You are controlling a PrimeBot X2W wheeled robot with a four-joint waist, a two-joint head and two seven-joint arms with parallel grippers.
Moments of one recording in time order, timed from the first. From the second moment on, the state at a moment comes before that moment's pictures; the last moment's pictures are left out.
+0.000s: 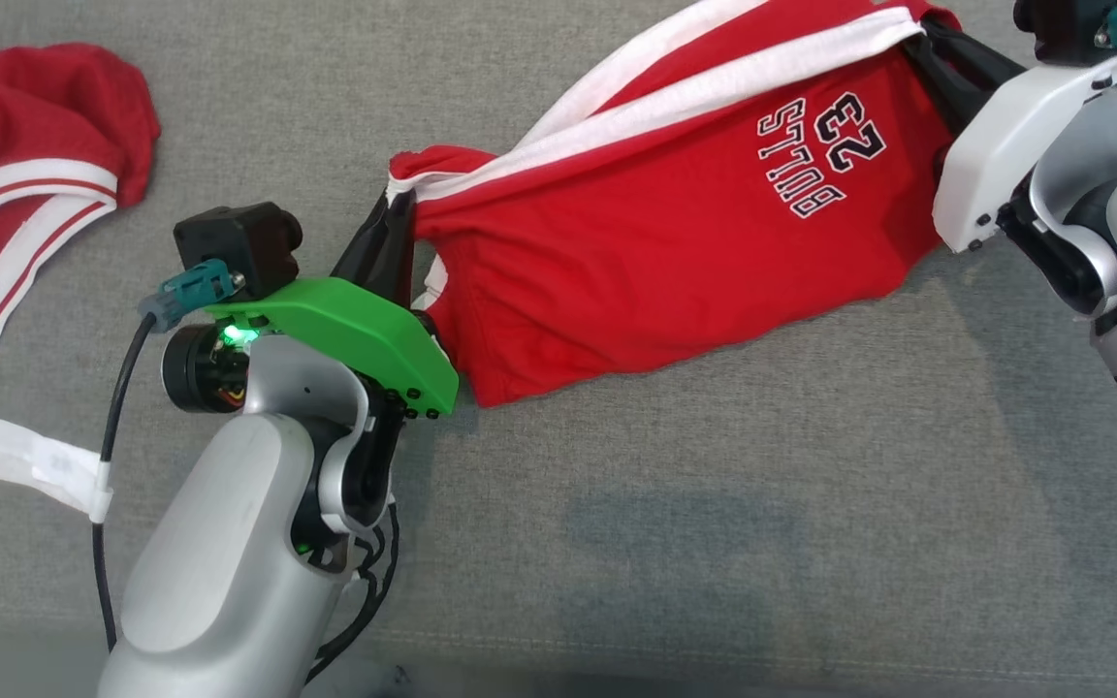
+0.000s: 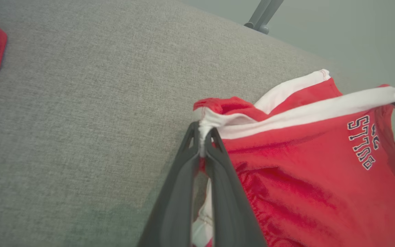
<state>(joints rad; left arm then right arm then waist) -0.53 0.17 -0.45 0.05 -0.68 0.26 0.20 -0.89 -0.52 0.51 0.32 0.55 0.13 0.22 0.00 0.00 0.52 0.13</state>
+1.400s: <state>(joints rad) -0.29 0.27 -0.55 -0.14 -0.39 0.33 -0.17 -1.01 -0.59 0.69 0.52 0.64 0.13 0.36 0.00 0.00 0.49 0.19</state>
